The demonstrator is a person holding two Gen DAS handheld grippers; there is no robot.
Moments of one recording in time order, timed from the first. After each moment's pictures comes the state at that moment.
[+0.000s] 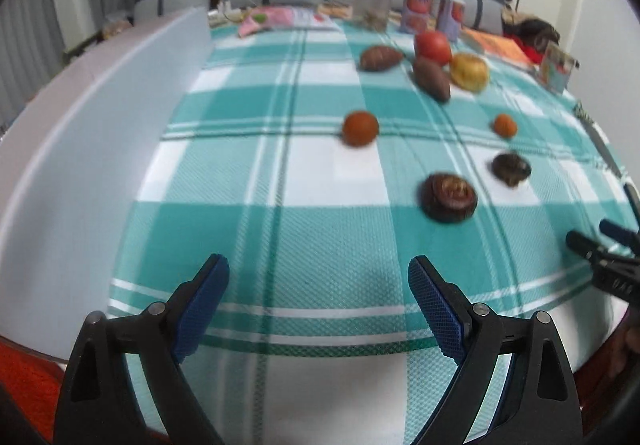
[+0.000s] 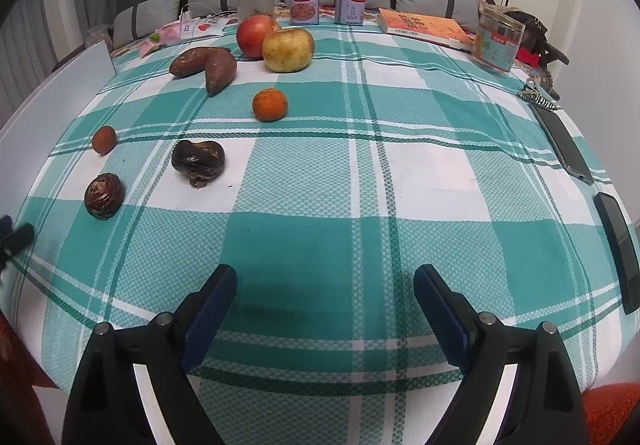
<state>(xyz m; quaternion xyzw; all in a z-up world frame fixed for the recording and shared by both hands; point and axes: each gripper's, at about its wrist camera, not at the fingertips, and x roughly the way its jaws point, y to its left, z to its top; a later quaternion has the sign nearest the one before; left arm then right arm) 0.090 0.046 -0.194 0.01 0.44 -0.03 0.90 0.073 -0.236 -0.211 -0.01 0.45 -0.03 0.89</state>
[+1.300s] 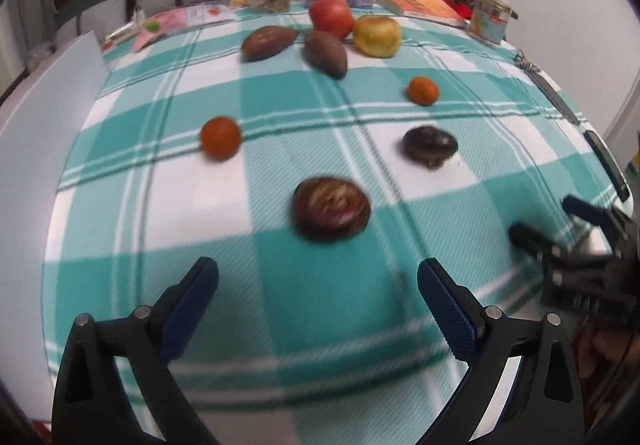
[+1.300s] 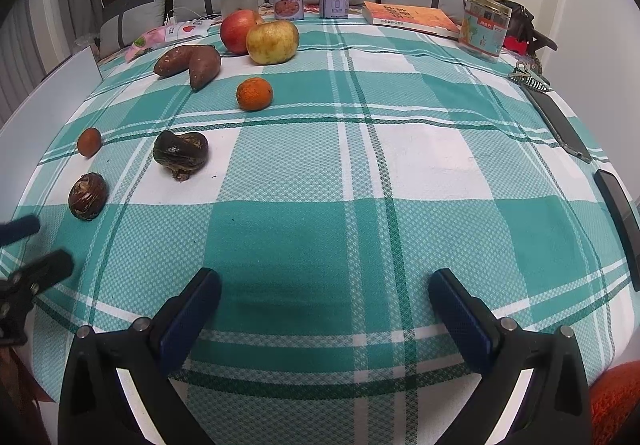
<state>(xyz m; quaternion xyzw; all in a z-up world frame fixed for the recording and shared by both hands) 0.116 -0.031 -0.205 0.05 0.46 -0.14 0.88 0.071 -0.240 -0.226 0.01 0.45 -0.05 0.89</state>
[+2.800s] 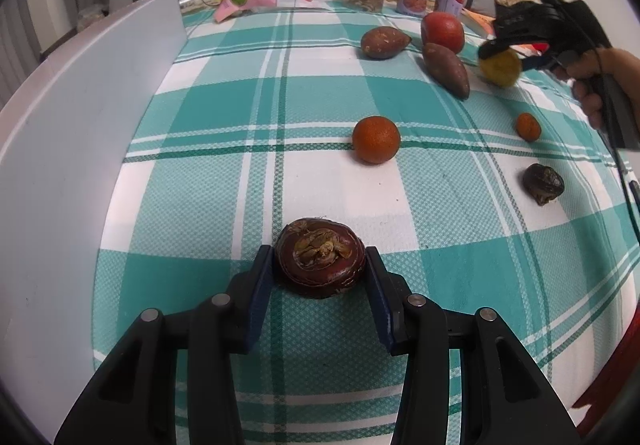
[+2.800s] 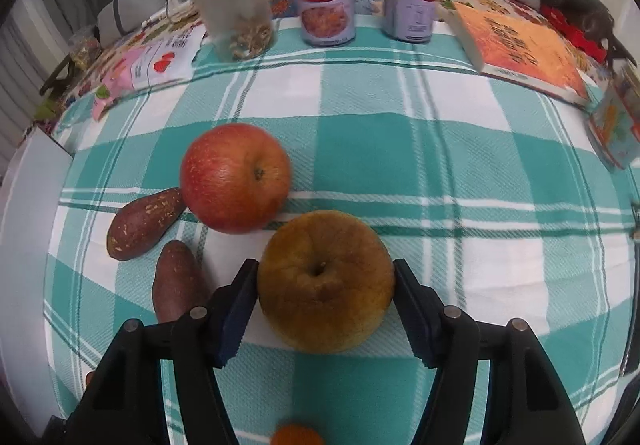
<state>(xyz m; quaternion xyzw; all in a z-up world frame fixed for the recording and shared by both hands) 0.142 0.052 -0.211 0.01 0.47 -0.05 0.88 0.356 -0.236 -0.185 0.05 0.54 0.02 0.84</state>
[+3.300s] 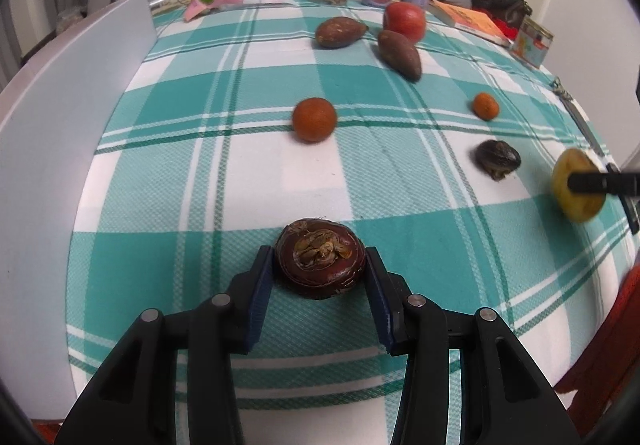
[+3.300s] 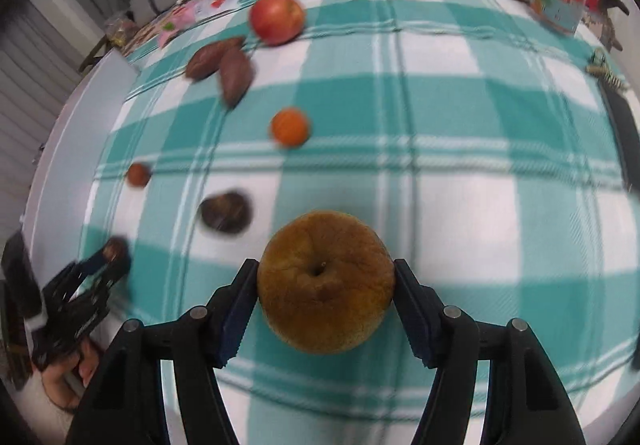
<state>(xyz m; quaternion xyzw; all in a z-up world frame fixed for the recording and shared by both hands) 0.120 0.023 -0.208 0.02 0.47 -0.10 0.88 0.133 -0.261 -0.185 0.09 0.57 0.08 0.82</state>
